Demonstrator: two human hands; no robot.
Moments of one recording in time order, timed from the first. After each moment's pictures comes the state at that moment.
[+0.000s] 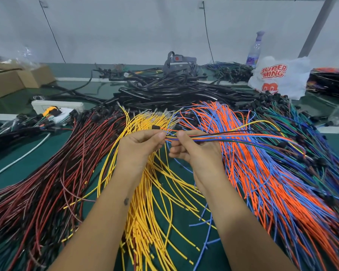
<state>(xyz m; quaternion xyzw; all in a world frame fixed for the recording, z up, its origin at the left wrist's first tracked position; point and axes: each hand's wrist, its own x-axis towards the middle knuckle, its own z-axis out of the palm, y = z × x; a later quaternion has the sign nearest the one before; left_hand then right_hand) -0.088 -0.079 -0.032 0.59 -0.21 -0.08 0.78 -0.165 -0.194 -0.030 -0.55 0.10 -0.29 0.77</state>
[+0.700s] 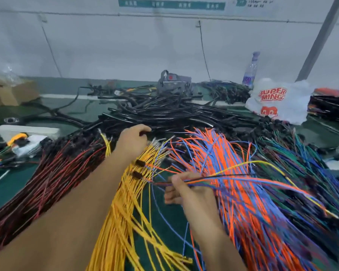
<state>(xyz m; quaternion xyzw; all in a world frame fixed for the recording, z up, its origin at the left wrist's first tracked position) 0.076 -0.164 -0.021 0.87 -0.23 0.02 0.43 -0.130 -0.232 -0.052 -0.59 0.18 -0.23 0.75</state>
